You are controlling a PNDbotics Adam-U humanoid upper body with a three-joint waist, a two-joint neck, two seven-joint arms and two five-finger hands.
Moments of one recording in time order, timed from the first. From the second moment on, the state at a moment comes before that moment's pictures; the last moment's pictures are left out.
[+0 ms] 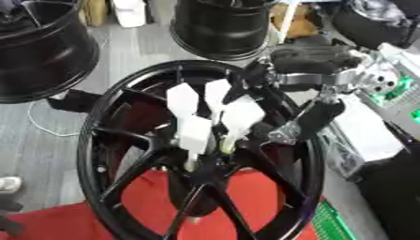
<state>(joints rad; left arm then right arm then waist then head) -0.07 0.11 0.19 -1.84 0.02 0.04 -0.63 -0.69 -0.94 0.28 -1.93 0.20 -0.19 0.65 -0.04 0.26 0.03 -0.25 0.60</state>
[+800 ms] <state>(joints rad) -0.04 0.12 0.23 -1.84 0.01 0.05 -0.59 -0.47 -1.16 -0.07 -1.84 0.11 -0.04 0.44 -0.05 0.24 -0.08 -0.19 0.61</state>
